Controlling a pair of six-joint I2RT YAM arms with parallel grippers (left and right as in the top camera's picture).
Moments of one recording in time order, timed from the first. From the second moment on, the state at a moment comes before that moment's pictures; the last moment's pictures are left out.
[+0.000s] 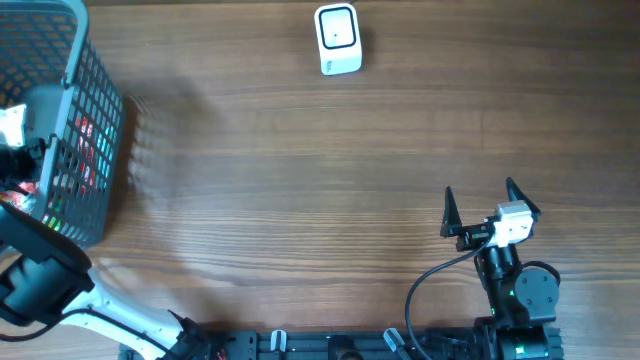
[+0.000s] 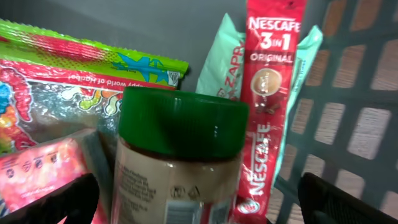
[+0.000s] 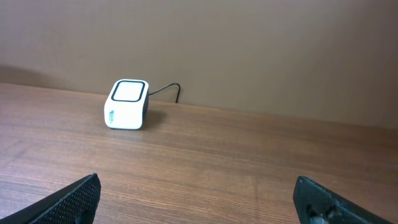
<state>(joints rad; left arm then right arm) 0.79 2.02 1.67 -1.05 0.28 0.56 0.07 0.02 0.01 0.00 -0.06 -0.08</state>
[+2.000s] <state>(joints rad) 0.79 2.04 1.56 -0.87 0.28 0.36 0.07 0.02 0.01 0.00 -0.06 -0.08</state>
